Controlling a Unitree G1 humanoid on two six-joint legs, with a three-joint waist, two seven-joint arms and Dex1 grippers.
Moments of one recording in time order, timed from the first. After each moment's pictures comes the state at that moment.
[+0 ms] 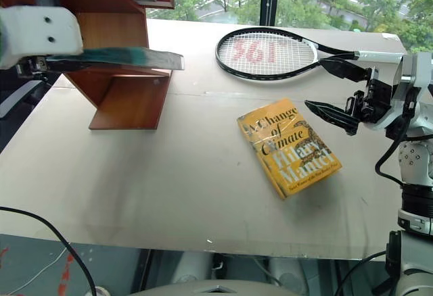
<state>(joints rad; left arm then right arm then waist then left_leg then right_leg) -0.96 1.38 -0.08 -0.13 0.11 0.43 -1.38 -0.51 -0.66 -0.30 0.00 0.78 0.24 1.27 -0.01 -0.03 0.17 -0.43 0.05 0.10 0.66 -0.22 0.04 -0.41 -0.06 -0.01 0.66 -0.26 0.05</state>
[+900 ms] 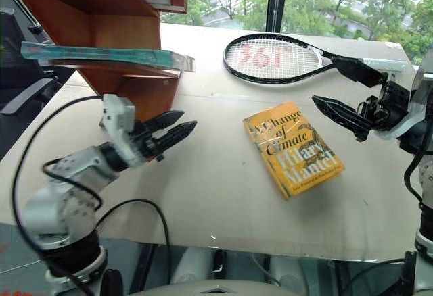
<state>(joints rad) -0.23 0.31 0.31 -0.51 -0.34 0.75 -0.81 -0.28 -0.77 -0.41 -0.26 0.85 0.43 1.02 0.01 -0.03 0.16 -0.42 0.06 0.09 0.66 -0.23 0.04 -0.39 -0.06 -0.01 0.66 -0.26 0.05</state>
